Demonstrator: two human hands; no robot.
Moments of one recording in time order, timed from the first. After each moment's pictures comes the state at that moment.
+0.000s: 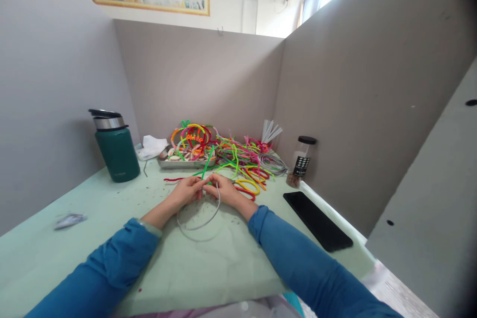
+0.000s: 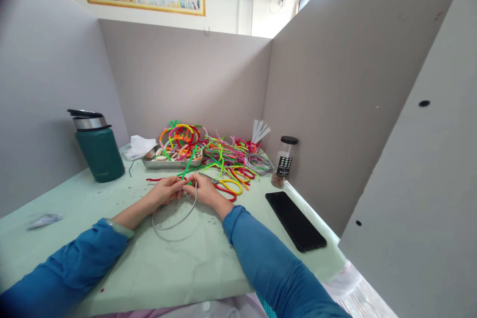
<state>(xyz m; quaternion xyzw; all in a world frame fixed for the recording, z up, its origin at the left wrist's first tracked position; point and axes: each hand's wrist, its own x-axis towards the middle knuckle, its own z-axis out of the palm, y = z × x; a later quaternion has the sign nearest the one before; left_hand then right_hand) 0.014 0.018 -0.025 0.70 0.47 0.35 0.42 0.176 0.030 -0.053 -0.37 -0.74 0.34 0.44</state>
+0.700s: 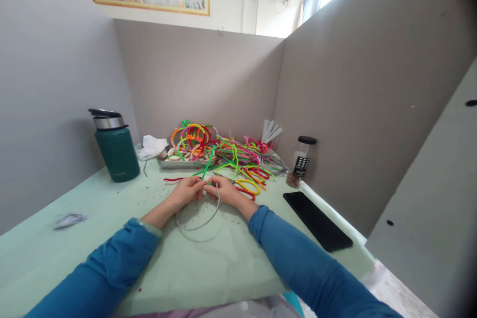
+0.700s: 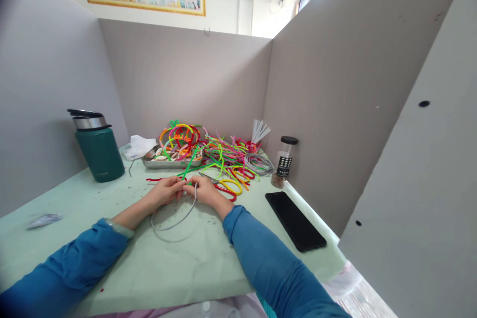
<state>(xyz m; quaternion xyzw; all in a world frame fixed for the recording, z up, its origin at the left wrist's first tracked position) 0.013 0.022 -0.028 0.72 0.47 0.34 0.39 0.177 0.022 -0.044 -0.38 -0.74 0.37 0.43</state>
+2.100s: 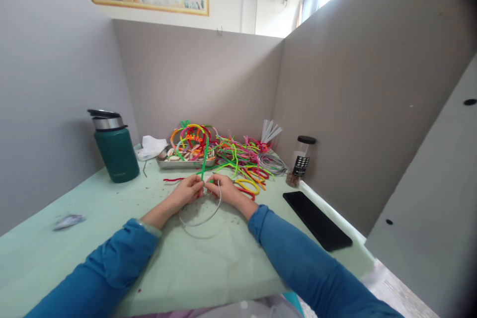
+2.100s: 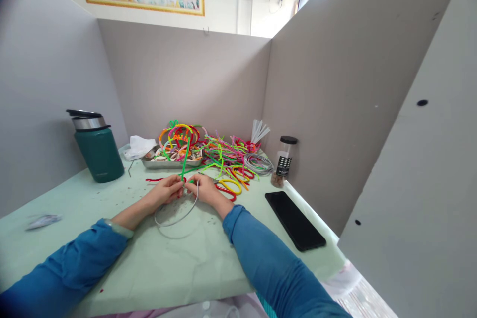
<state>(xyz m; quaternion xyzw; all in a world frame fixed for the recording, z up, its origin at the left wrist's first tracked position) 0.013 0.022 -0.030 0.69 0.43 0.37 0.45 0.175 0.032 -0.052 -0.39 -0.71 0.38 0.45</state>
